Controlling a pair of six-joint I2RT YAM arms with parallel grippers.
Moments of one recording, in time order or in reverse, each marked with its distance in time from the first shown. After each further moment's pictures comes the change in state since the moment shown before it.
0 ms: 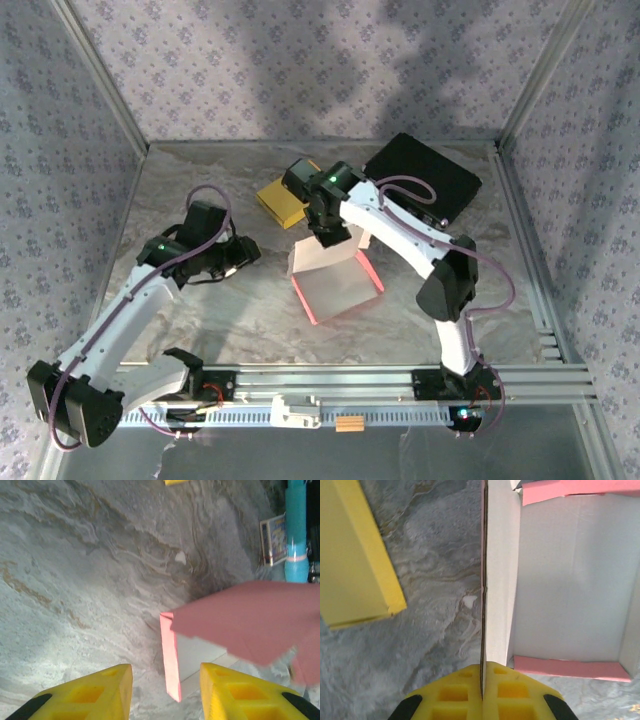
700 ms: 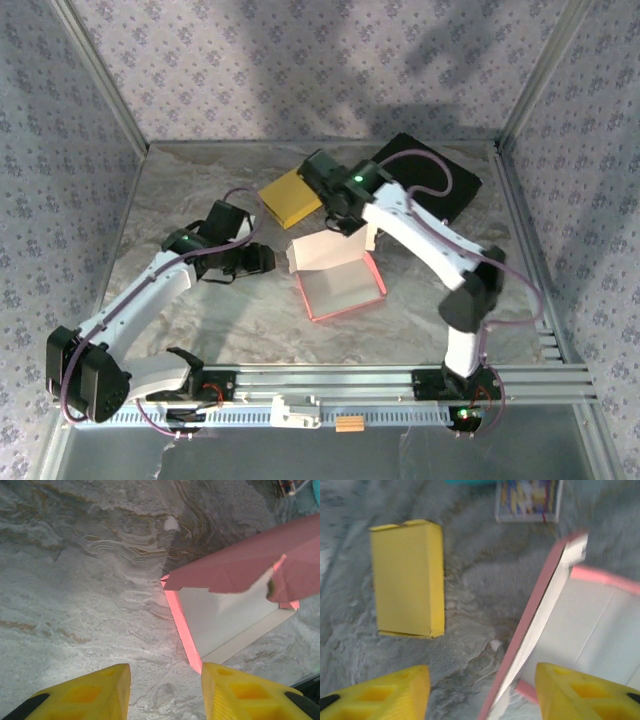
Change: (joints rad) left arm -0.062 0.137 -0.016 0.072 0.040 0.307; right arm -0.029 -0.229 -0.127 0.120 0.241 -0.404
